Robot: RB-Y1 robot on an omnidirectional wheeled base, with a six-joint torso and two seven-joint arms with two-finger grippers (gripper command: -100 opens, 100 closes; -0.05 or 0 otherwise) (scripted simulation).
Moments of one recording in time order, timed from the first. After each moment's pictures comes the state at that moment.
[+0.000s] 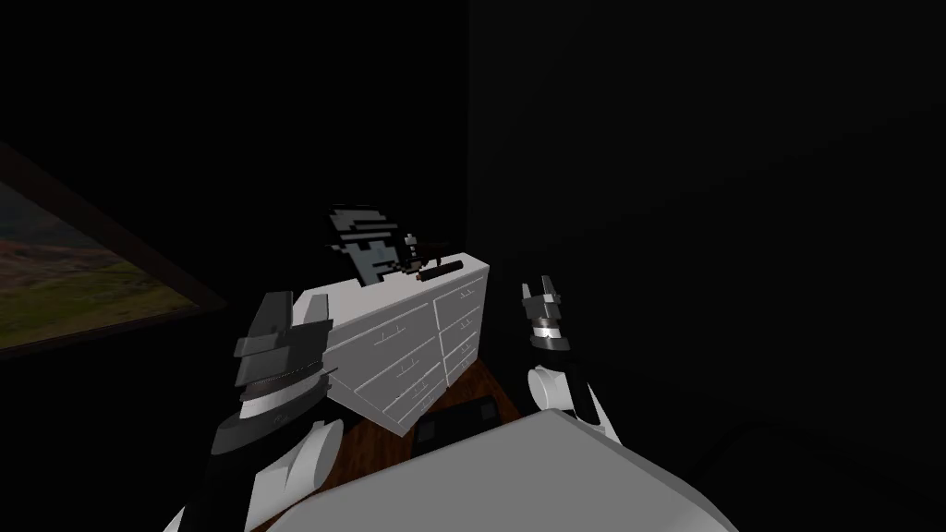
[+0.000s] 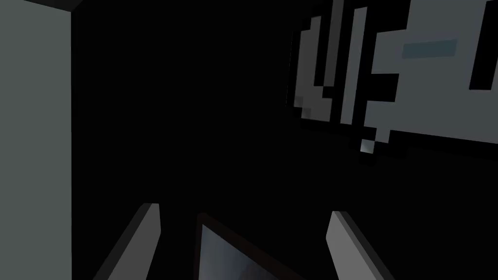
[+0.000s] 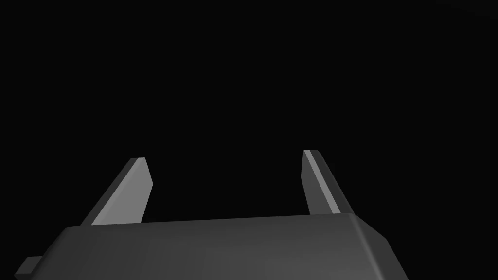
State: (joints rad) left arm 0.52 0.02 0.06 -2.32 -0.05 -0.59 -0.10; right arm 0.54 0.02 0.04 -2.32 -0.11 -0.38 -0.14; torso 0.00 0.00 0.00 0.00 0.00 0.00
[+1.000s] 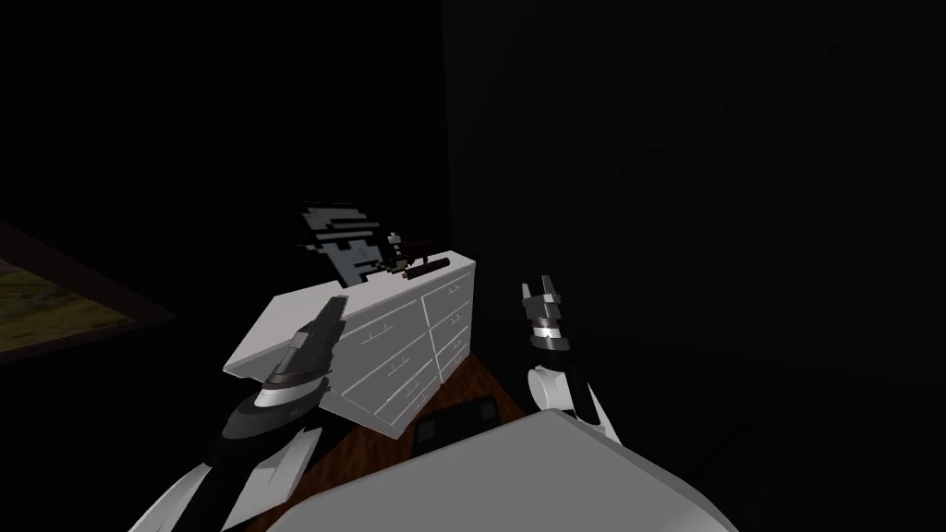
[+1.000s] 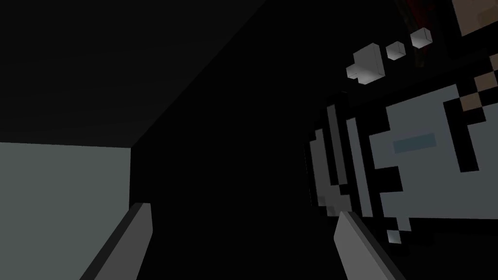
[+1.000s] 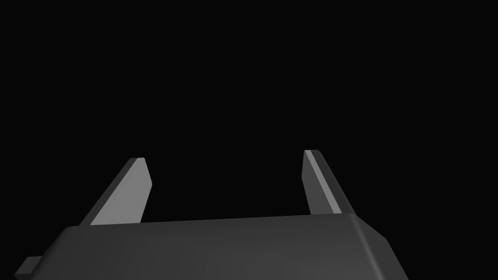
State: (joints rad) left arm 0.48 0.28 0.08 -2.21 -0.15 -0.64 -0.22; right arm 0.54 0.02 0.04 -2.32 -0.11 -0.38 -0.14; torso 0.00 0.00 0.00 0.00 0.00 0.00
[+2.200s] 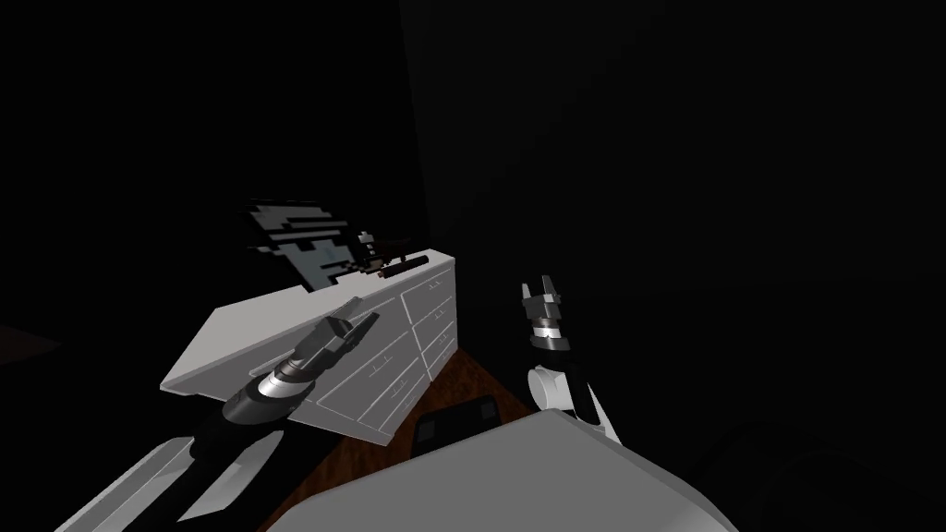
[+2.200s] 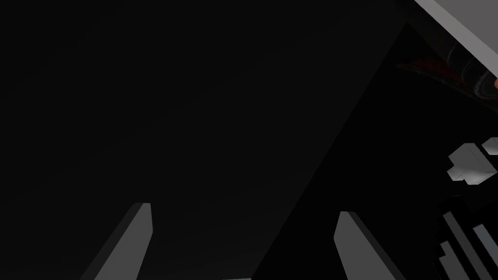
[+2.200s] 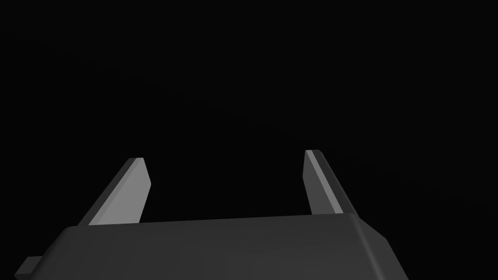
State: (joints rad) left arm 0.43 0.63 0.11 -2.08 -0.29 -0.72 -0.41; right arm 0.54 0.02 0.04 -2.32 -0.11 -0.38 -0.14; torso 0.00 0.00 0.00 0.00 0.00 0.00
